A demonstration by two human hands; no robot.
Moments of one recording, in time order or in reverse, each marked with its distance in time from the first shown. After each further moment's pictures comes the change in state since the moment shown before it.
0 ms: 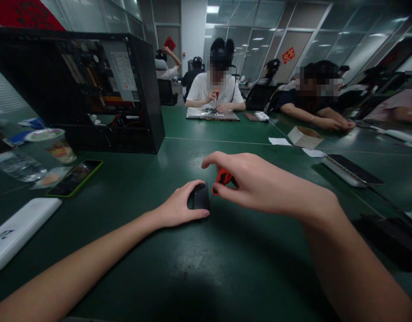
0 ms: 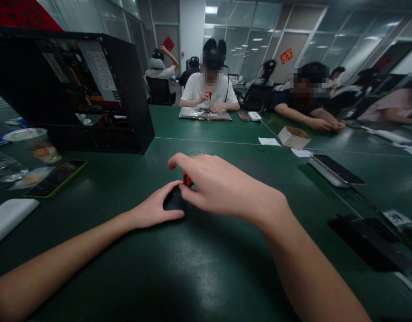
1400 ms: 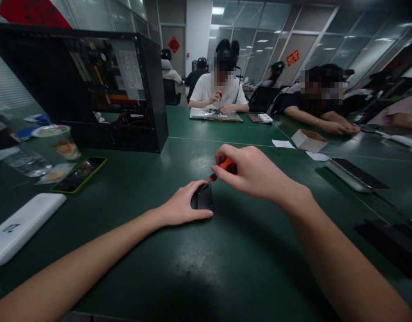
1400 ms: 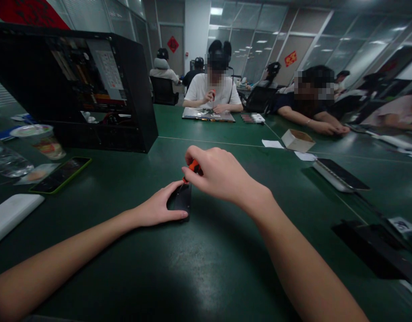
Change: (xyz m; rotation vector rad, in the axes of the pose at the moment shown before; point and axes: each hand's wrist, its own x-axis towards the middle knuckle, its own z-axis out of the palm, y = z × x) left_hand -0.001 -0.001 -0.001 -0.002 -0.014 0.013; right_hand 0.017 0.021 0.022 -0.030 0.180 0.098
